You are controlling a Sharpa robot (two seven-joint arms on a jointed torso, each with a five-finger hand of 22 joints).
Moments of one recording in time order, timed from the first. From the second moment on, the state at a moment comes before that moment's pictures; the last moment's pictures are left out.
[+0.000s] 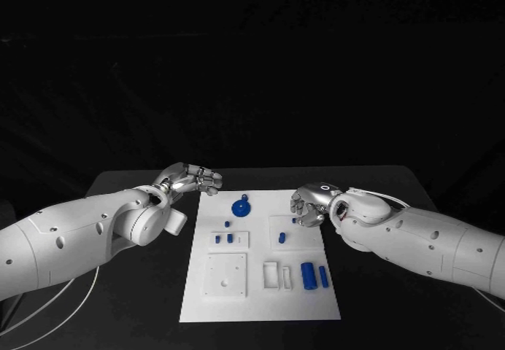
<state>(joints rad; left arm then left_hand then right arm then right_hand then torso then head) 1.27 -0.78 -0.11 1.32 -0.28 -0.26 0.23 1.09 -0.11 0.59 -0.28 0.09 0.91 0.16 0.17 0.64 1.19 0.12 0.07 0.20 0.89 0.11 0.66 0.25 0.03 0.63 0.01 0.62 1.18 1.17 -0.63 -0.07 1.18 -1.64 -0.24 -0.07 1.09 -0.23 0.74 -0.26 0.21 0.92 0.15 0.36 0.45 1.18 0.07 0.23 0.17 1.36 -0.04 0.88 1.06 0.22 1.28 -0.04 0.79 1.31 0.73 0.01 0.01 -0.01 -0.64</state>
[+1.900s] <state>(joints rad) 1.27 -0.78 -0.11 1.33 -0.20 -0.25 0.26 1.09 -0.11 0.58 -0.28 0.09 0.91 0.16 0.17 0.64 1.18 0.13 0.07 0.19 0.89 0.12 0.62 0.27 0.03 0.63 0.02 0.61 1.18 1.13 -0.56 -0.09 1.15 -1.83 -0.30 -0.20 1.14 -0.18 0.87 -0.28 0.08 1.04 0.10 0.37 0.47 1.26 0.05 0.21 0.25 1.36 -0.06 0.95 1.02 0.21 1.28 -0.04 0.85 1.31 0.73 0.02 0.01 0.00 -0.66</state>
